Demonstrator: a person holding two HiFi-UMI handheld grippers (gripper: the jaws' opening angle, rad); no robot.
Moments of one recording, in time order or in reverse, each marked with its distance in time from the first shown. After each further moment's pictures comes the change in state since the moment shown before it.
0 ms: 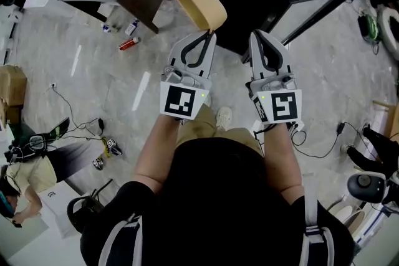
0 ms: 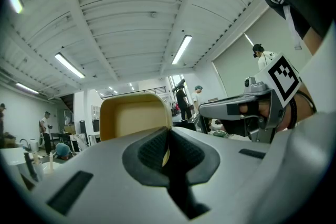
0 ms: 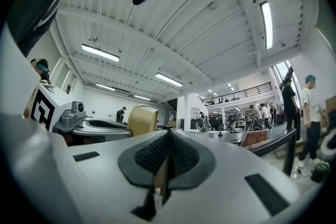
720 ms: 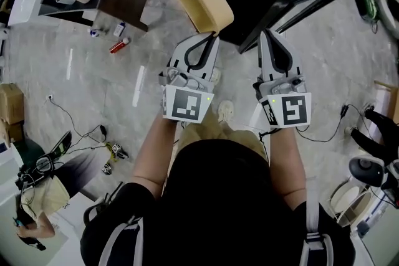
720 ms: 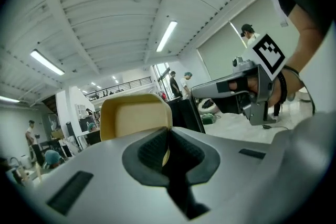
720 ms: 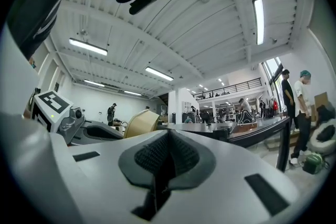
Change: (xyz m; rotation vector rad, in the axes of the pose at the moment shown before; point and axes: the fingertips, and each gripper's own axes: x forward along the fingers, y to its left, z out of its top) left arm 0.047 -0.010 -0.062 0.067 0.153 -0.155; right arm 0.017 -0.044 -0.037 0.041 0.062 -0.105
